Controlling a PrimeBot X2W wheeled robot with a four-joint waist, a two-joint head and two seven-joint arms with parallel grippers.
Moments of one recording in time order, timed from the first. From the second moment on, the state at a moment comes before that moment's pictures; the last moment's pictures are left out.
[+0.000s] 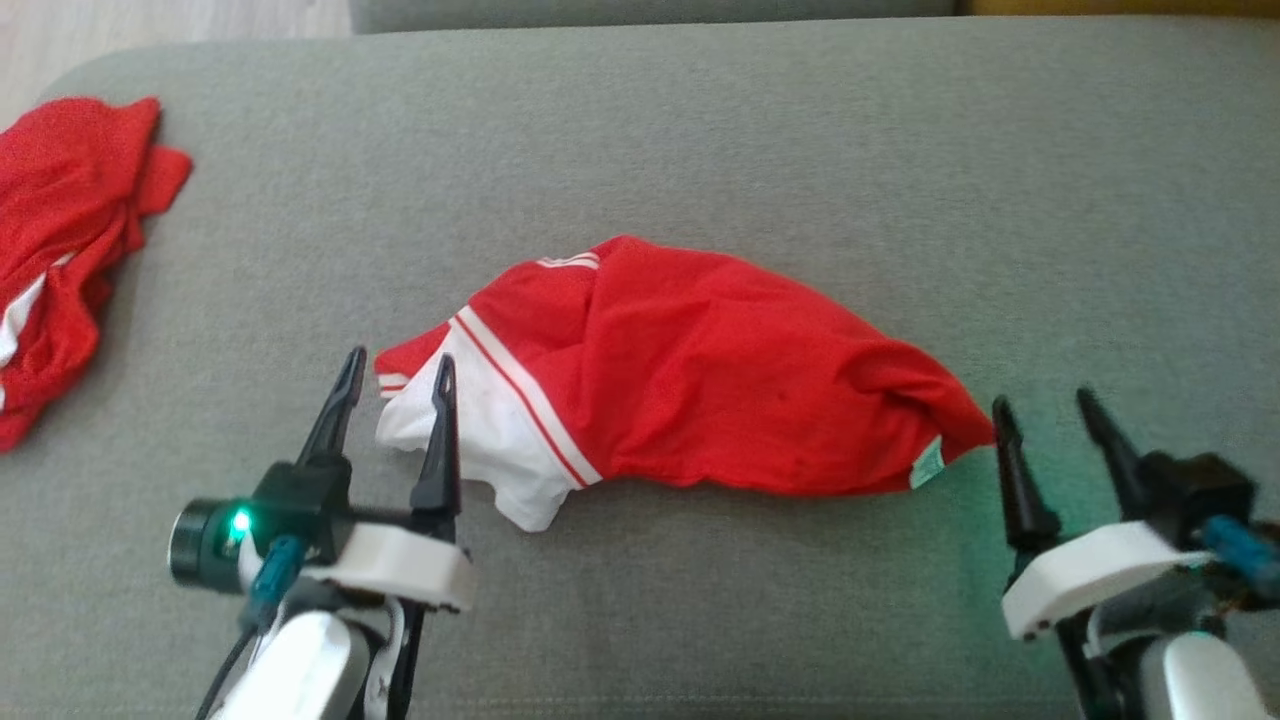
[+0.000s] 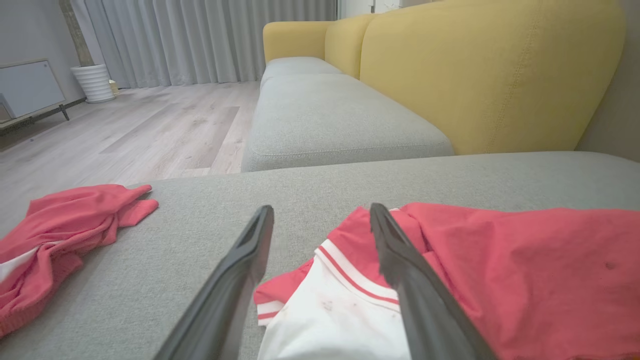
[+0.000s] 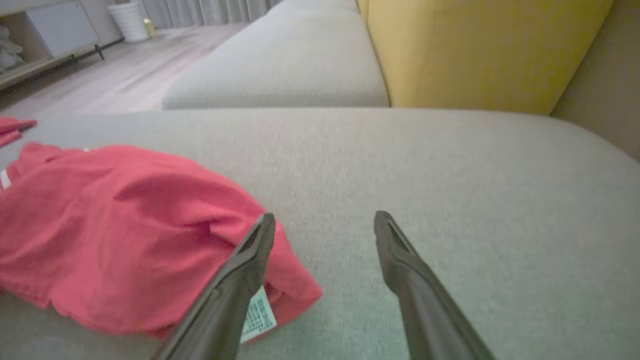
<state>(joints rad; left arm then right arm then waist) -0.13 0.29 -0.51 0.03 -0.32 0.33 -0.25 0.04 -0.04 -0.03 -0.03 0.07 0.12 0.11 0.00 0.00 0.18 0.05</state>
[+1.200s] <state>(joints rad) -0.22 0.18 -0.48 0.07 -0.28 0.25 -0.25 -0.49 -0.41 0.21 0.38 0.22 0.12 0.20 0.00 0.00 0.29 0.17</state>
